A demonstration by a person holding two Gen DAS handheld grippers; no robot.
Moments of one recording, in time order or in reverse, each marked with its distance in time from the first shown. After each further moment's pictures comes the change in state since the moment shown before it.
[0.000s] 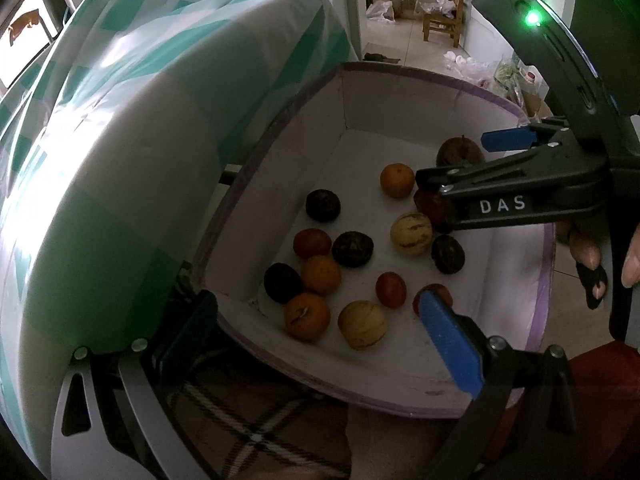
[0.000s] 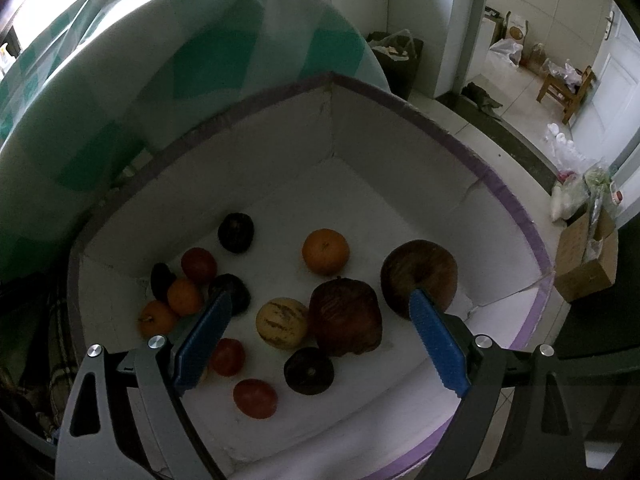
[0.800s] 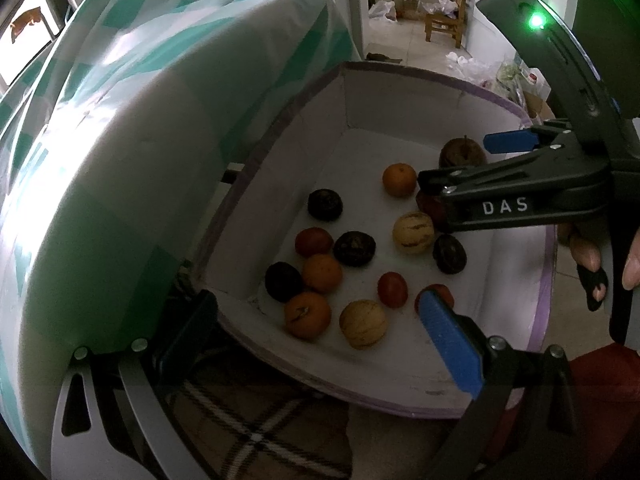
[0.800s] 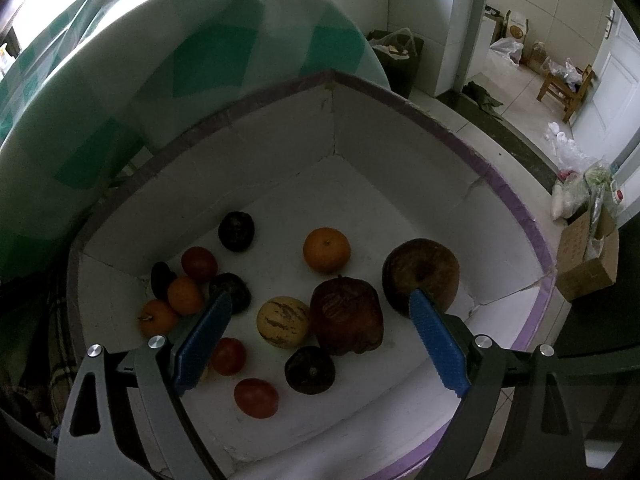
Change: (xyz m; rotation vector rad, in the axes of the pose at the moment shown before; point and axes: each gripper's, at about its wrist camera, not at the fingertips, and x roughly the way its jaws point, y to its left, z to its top) left arm -0.001 0.001 -0.003 0.001 -0.001 0.003; right arm 0.003 -0.001 0.000 -0.002 0.003 0.003
